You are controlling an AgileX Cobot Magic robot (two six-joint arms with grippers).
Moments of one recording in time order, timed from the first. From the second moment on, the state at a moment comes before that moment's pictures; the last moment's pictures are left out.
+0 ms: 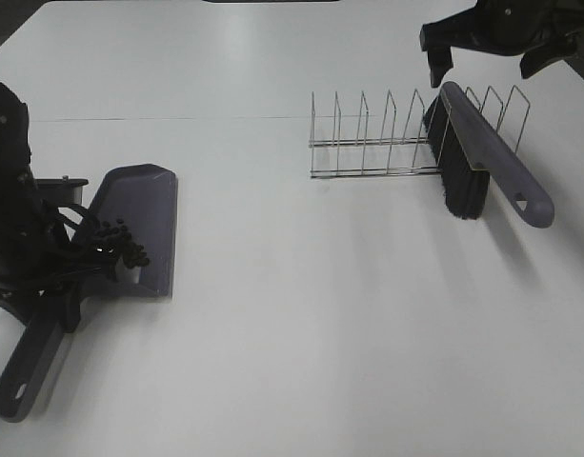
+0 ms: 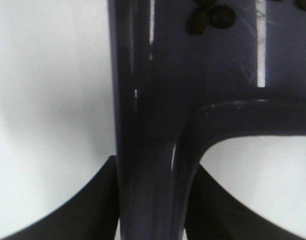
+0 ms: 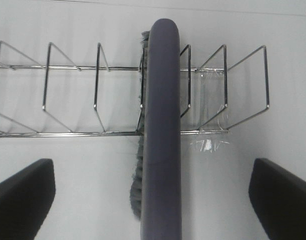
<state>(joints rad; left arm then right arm) -0.29 1.97 -1.07 -0.08 0.87 -0.20 0.16 2.03 -1.72 -0.22 0.86 0.26</state>
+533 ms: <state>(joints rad) -0.22 2.13 -1.27 -0.09 0.90 -0.10 0.16 1.61 -1.39 -0.13 0.85 0.15</state>
